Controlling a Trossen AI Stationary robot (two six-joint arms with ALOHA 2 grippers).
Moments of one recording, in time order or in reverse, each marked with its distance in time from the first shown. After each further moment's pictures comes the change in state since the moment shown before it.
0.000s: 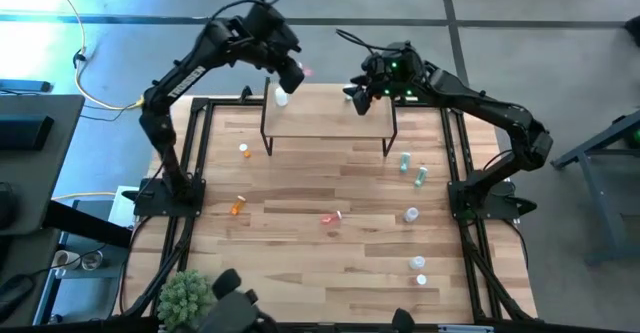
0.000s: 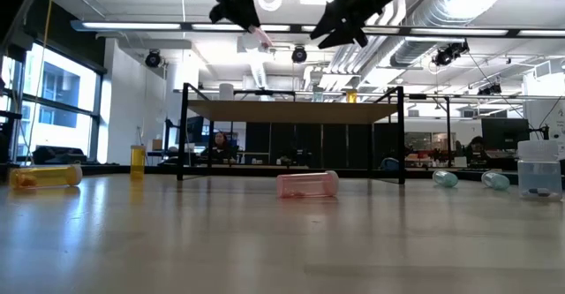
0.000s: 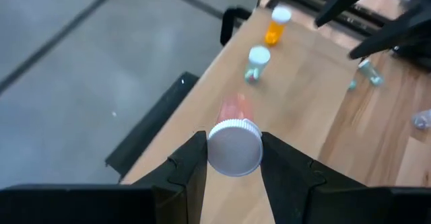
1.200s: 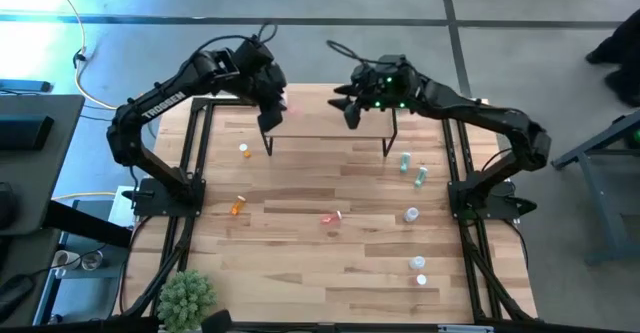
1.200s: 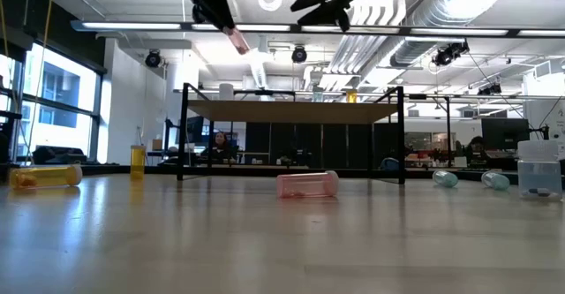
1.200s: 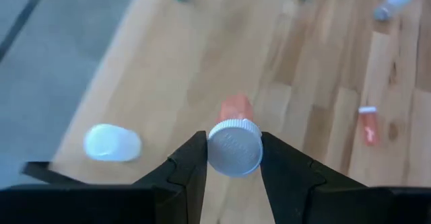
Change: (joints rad) left arm -0.103 -0.290 -0.435 0.038 0.037 0.152; right arm 0.147 -0.001 0.000 0.135 0.001 0.029
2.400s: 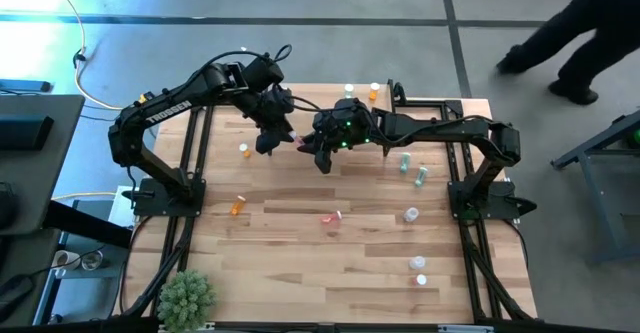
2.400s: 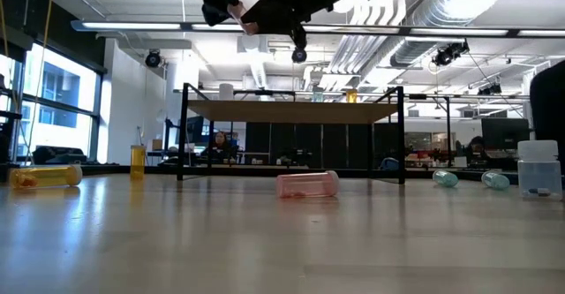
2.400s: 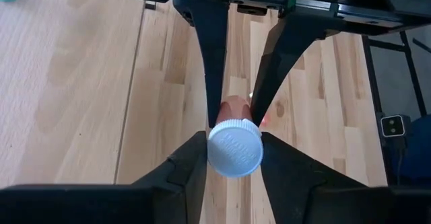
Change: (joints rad) left arm -0.106 0.001 -0.067 0.002 0.316 0.017; right arm 0.235 0.225 0.000 0.167 -0.040 0.064
